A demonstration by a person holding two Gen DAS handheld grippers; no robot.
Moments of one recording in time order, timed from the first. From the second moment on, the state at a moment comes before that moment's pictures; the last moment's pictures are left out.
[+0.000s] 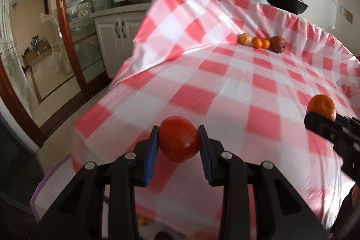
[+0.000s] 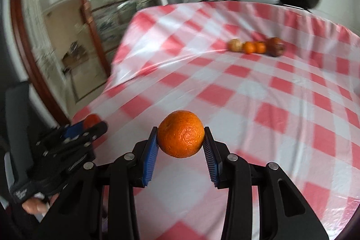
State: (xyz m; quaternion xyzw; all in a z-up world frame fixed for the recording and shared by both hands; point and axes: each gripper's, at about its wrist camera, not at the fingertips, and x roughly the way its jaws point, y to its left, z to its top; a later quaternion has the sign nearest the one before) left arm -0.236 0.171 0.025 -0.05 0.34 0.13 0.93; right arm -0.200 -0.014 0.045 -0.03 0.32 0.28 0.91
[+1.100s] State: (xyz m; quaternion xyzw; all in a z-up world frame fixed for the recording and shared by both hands) left arm -0.348 0.339 -0.123 -0.17 0.48 0.29 0.81; right arm -0.357 0.196 -0.095 -0.34 0.40 0.51 0.68
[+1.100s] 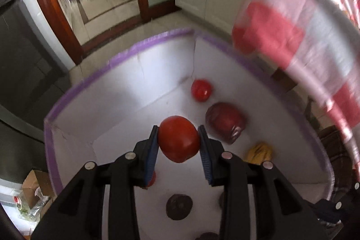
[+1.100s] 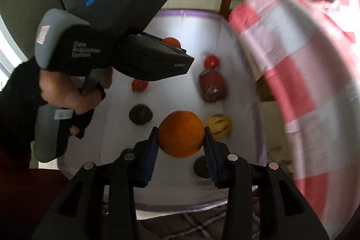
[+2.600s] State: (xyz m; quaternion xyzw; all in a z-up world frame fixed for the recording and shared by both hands) left arm -0.322 0.311 -0.030 -0.10 0.41 0.35 0.84; right arm -0.326 0.122 0.035 -0.18 0.30 0.54 0.76
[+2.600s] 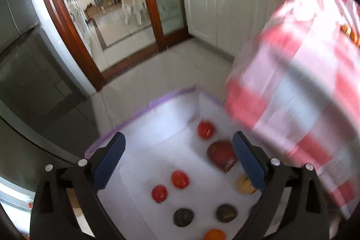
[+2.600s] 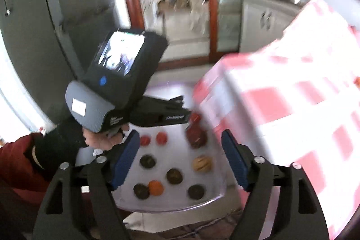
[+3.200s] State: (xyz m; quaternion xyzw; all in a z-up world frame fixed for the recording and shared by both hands) left arm -0.040 0.093 0.078 -0.13 0.34 0.06 0.93; right arm -0.139 -0.143 0.073 0.07 0.28 0.19 0.94
